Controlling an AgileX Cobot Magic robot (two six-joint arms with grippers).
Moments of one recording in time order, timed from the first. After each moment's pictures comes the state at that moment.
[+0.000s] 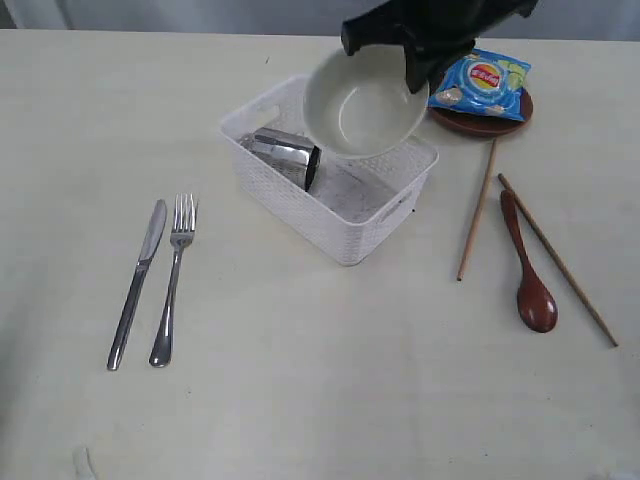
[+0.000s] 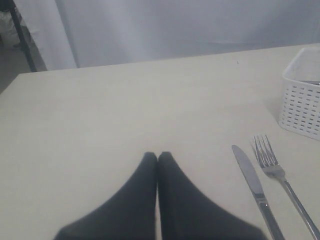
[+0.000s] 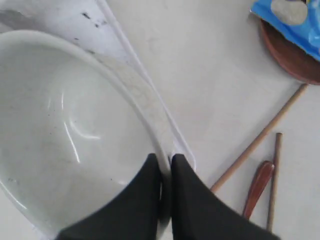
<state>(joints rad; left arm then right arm) -0.12 0.00 0.00 0.15 0.35 -0.08 0.49 1.91 -1.72 -0.06 1.21 0.14</state>
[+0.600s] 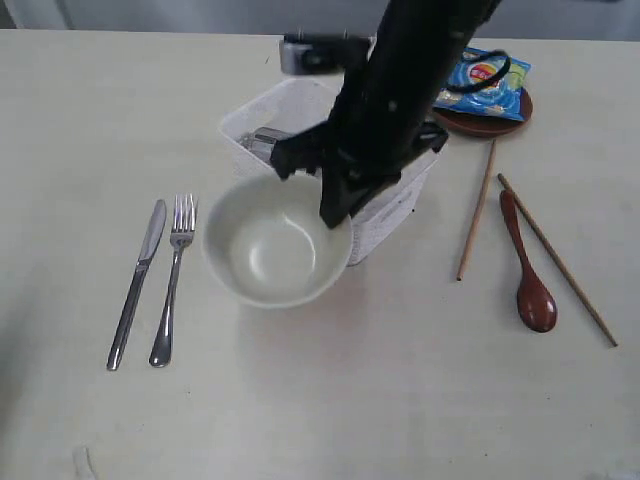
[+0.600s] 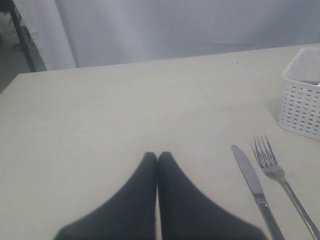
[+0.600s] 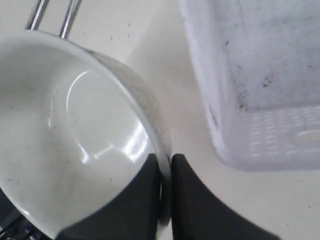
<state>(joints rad) -0.12 0.00 0.00 0.15 0.35 -0.08 0.61 1.84 -1.36 0.37 1.13 -0.14</state>
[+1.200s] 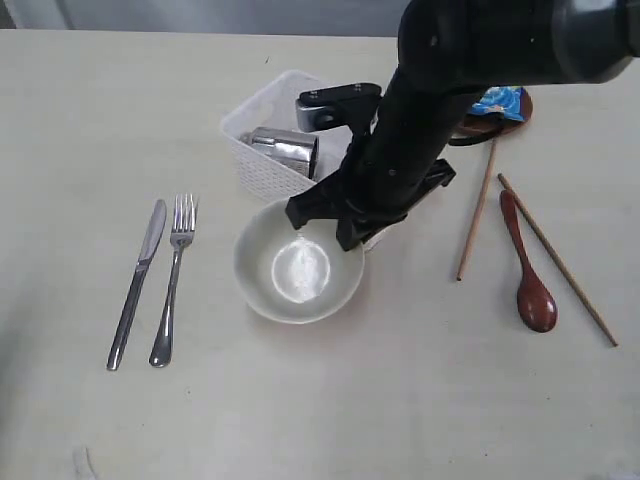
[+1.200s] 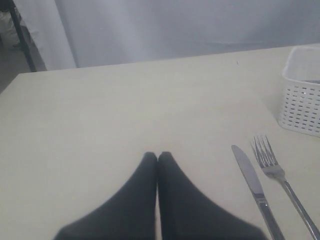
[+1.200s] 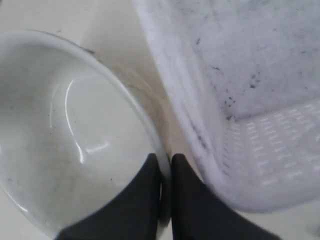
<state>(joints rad) -0.12 0.00 0.00 0.15 0.35 -0.08 0.63 1.84 -1.18 0.23 0.83 -0.05</state>
